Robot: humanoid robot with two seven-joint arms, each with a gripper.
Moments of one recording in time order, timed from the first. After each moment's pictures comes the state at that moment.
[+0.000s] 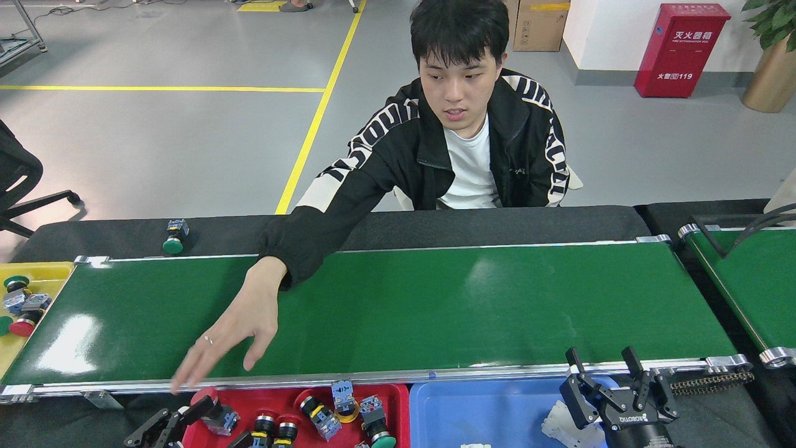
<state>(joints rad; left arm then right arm) 0.30 0.23 0.25 -1.76 -1.02 -0.78 -0.33 0.21 0.01 -0.14 -1.64 1.24 -0.25 -0.13</state>
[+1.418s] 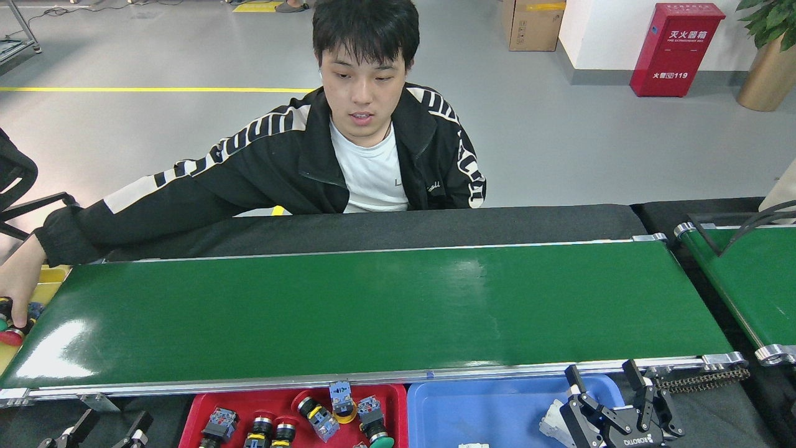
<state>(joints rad) 0.21 -0.03 0.71 -1.65 -1.28 -0.78 -0.32 0.29 0.01 -0.14 -1.71 1.24 -0.30 -0.15</state>
